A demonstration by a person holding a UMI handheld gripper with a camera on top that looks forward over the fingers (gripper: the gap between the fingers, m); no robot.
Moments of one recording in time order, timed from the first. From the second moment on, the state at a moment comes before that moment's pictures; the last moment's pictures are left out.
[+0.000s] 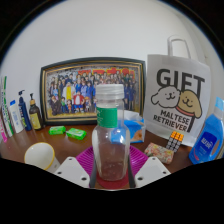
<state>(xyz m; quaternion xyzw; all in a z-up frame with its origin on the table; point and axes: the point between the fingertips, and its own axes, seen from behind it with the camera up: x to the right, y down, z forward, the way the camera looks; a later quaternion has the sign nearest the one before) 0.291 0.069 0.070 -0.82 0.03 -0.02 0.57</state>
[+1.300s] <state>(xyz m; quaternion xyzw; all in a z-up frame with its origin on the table) 0.124 -0.300 0.237 -0.87 0.05 -0.07 0.49</state>
